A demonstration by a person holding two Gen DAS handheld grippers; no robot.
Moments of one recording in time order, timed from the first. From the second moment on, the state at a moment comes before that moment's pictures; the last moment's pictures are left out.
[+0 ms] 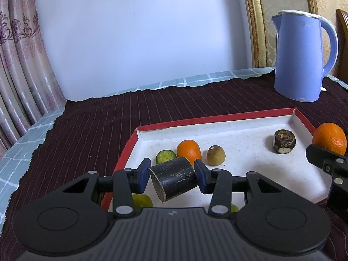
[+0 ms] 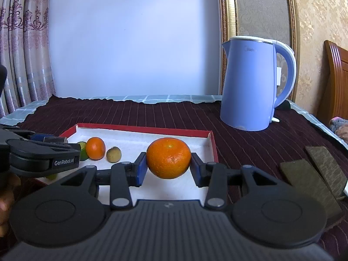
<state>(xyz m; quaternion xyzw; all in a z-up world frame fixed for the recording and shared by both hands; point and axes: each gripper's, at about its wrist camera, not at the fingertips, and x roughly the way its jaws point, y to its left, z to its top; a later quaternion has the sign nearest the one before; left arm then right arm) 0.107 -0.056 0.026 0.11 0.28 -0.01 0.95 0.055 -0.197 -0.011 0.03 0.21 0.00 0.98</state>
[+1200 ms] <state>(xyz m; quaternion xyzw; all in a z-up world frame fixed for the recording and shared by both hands) 0.153 -0.063 0.015 0.12 0.31 0.00 0.94 0.122 -0.201 -0.018 0.02 0.24 -0.01 0.97</state>
